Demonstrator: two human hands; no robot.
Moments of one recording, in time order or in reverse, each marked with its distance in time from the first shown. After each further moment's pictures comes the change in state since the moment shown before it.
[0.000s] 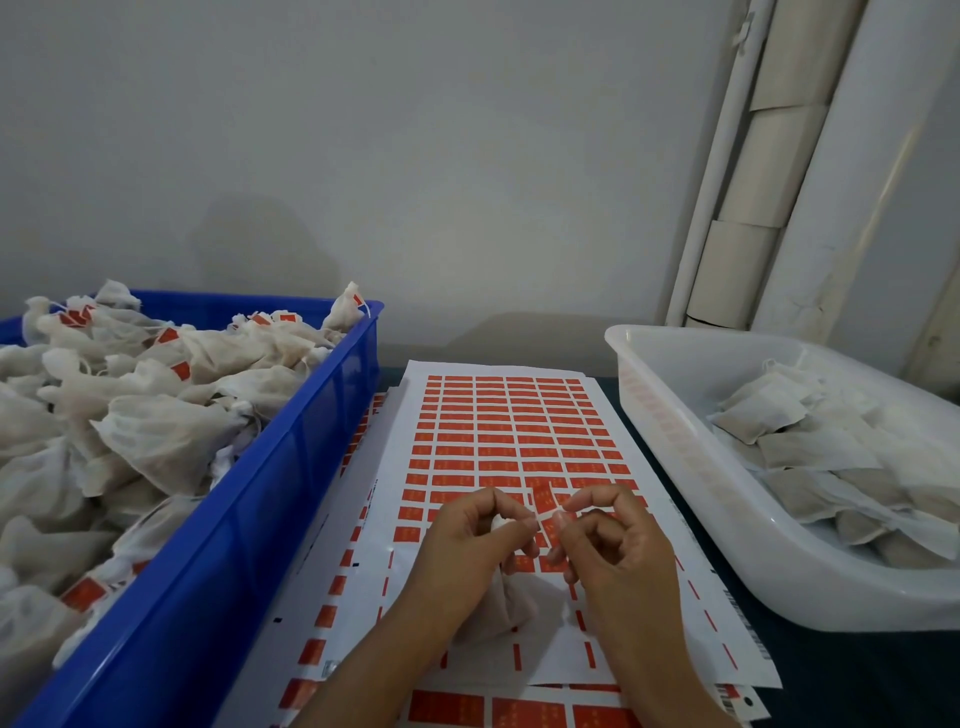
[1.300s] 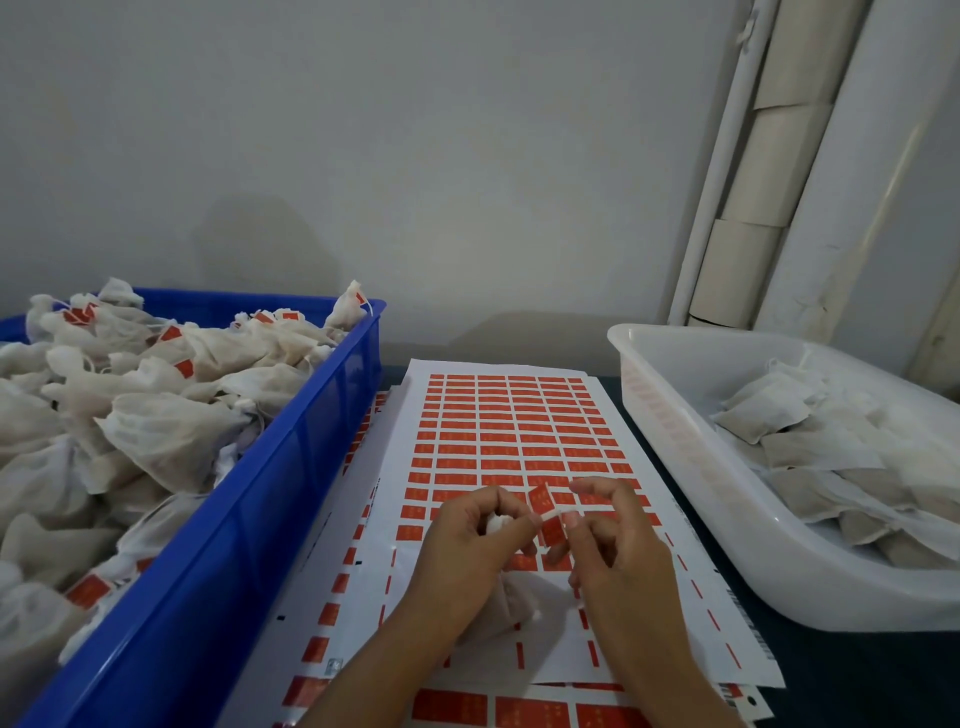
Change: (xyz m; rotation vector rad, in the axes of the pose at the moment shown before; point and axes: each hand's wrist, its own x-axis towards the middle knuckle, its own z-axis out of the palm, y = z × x) left_hand -0.003 0.000 0.001 0.000 0.051 0.029; right_hand 0.000 0.004 0.000 -0.240 -0.041 -0.008
